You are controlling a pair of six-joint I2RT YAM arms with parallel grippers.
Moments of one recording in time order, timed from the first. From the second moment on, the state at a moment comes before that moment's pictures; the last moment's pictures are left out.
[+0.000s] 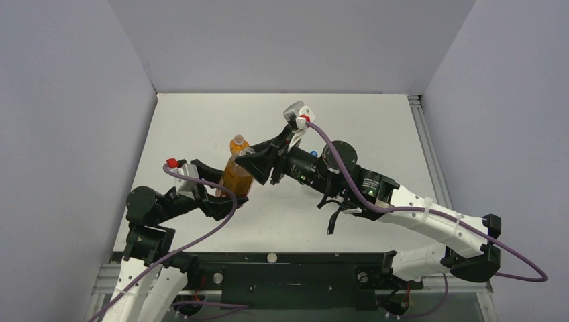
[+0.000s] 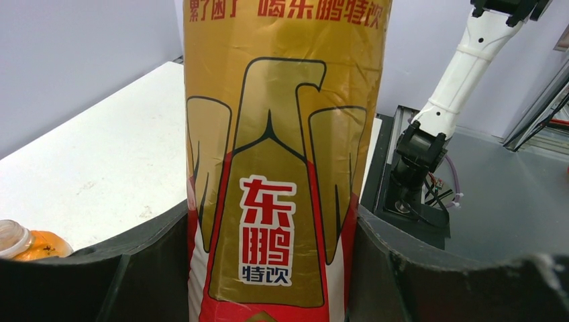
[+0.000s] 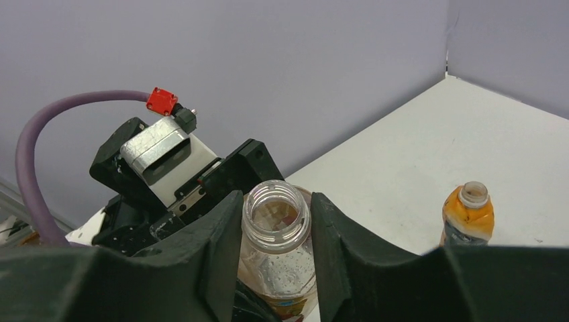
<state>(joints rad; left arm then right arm) -0.26 0.48 0.65 0.04 0.92 -0.28 1.20 1.26 1.44 -0.07 0.09 0.36</state>
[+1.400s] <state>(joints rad) -0.25 0.67 0.98 -0.69 0.33 -0.07 0.90 1.73 1.40 0.03 0.45 0.13</state>
